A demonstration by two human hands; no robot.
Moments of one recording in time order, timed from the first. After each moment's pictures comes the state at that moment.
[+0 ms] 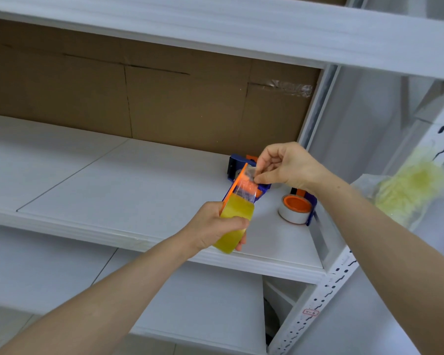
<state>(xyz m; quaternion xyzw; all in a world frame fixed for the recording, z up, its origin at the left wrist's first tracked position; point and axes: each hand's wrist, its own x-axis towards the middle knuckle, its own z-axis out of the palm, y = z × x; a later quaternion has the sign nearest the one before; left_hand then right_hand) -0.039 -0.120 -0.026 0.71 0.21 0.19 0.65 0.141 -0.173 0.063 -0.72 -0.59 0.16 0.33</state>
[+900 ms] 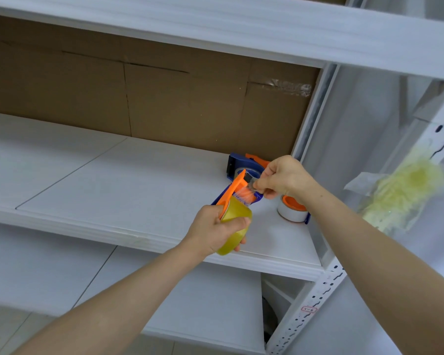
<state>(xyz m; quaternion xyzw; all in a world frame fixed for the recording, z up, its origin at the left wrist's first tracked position) -0.032 -0.126 -0.046 0.68 0.24 0.28 0.63 0.128 -0.164 0.045 -0.83 -0.44 0.17 0.29</state>
